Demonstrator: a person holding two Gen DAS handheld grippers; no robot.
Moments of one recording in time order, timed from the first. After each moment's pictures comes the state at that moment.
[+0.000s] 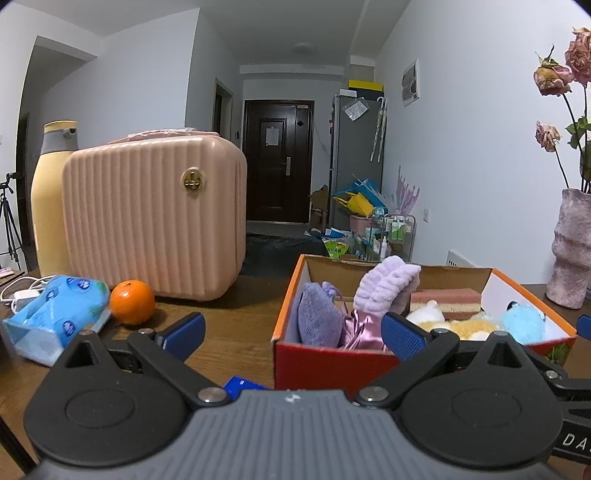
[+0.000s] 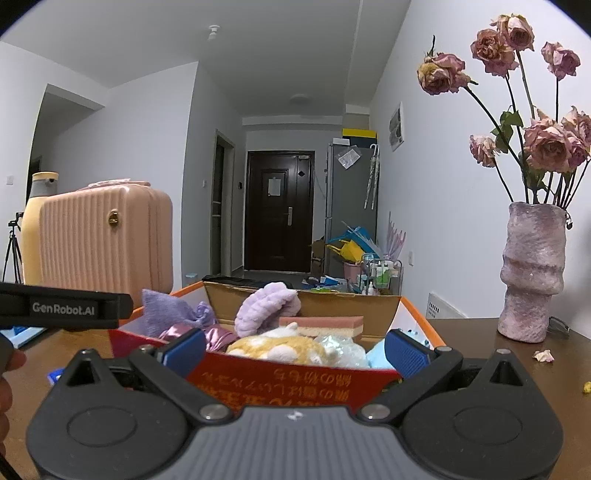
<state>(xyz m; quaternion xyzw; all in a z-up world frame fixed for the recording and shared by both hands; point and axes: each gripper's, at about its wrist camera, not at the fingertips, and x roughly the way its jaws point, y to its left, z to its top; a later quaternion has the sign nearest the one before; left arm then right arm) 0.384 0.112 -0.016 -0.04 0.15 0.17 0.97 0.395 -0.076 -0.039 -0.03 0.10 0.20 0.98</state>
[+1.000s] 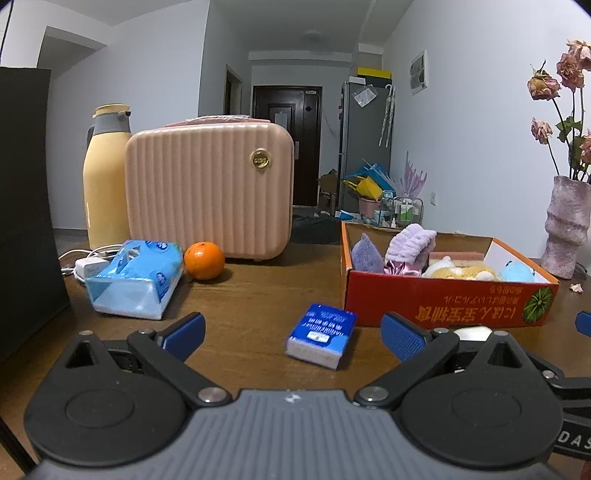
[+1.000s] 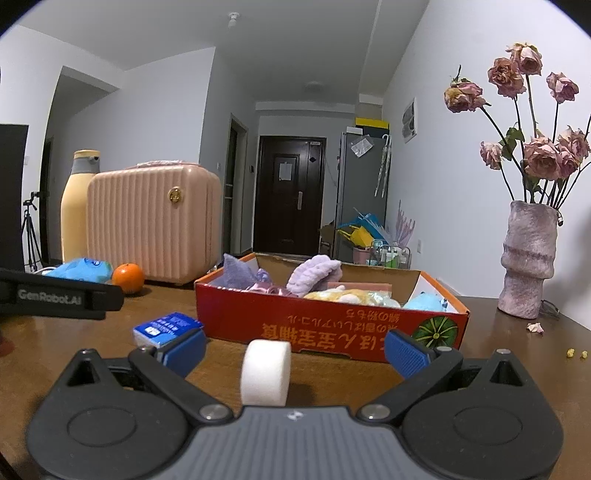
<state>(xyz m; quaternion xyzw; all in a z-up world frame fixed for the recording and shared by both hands) 0.266 0.143 -0.017 -0.05 0.17 0.18 0.97 0.289 -0.046 -0.042 -0.05 0.12 0.20 0.97</state>
